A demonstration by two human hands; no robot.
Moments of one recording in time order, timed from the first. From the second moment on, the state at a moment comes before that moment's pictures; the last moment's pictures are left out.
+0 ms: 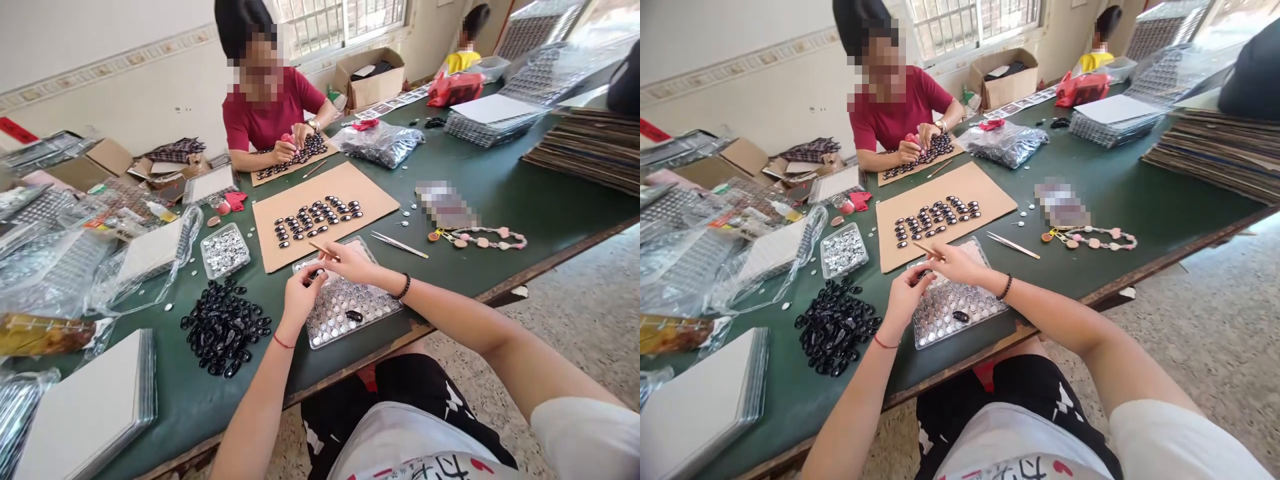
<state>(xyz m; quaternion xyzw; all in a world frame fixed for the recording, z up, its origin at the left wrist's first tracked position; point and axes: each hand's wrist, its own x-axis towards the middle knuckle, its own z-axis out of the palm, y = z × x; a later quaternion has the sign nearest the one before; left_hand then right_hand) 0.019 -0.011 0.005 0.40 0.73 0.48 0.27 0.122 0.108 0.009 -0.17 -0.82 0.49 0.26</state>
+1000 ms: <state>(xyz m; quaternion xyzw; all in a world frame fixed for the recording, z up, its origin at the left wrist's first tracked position) -0.012 -0.019 0.013 -0.09 0.33 0.74 0.57 0.080 0.300 -0.004 -0.42 -0.84 0.29 0.17</state>
